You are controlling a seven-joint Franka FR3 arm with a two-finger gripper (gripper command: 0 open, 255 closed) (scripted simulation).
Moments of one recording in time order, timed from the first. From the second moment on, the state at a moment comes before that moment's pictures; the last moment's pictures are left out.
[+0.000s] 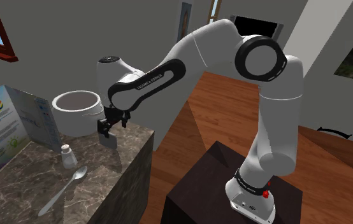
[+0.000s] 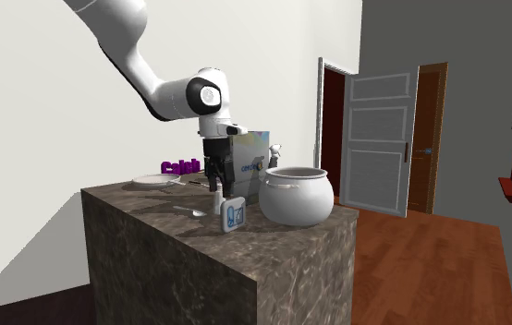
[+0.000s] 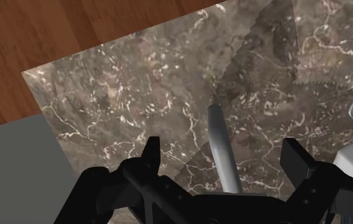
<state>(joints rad) 0.22 0.37 0.26 -1.87 -0.17 2.24 0.50</state>
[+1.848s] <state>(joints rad) 0.22 0.37 0.26 -1.85 -0.17 2.22 0.50</state>
